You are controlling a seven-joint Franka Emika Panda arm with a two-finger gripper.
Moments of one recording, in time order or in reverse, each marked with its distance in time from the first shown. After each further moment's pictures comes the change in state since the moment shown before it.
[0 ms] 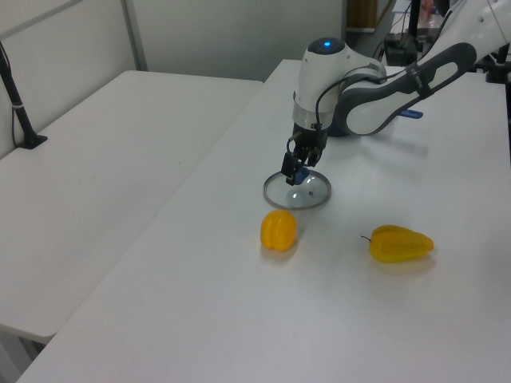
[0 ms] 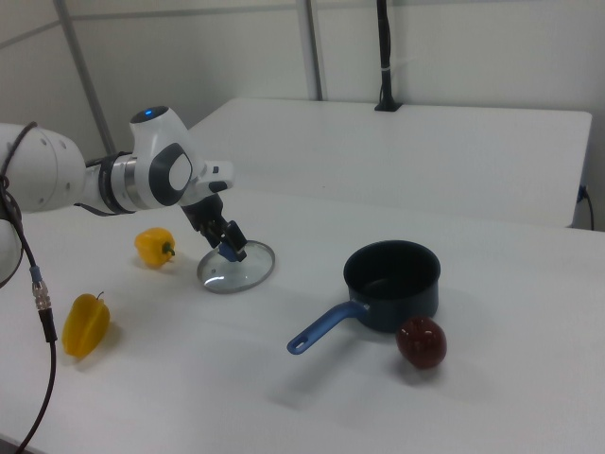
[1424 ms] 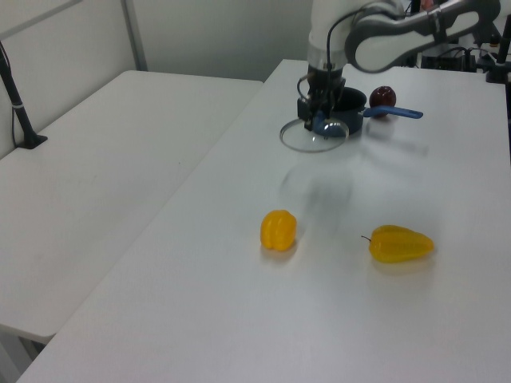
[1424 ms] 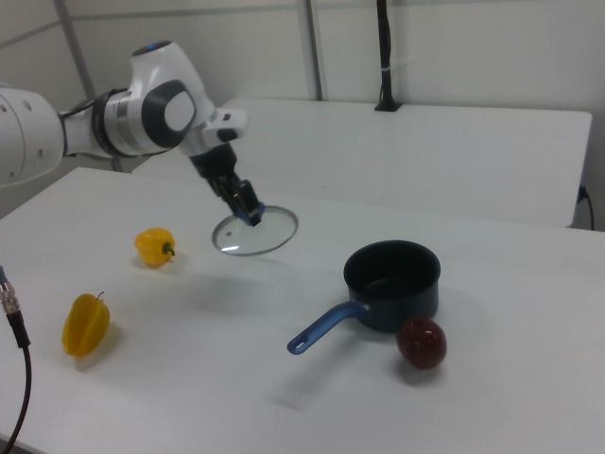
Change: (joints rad) arm -0.084 -0.156 -0.013 0.078 -0.015 -0.259 0.008
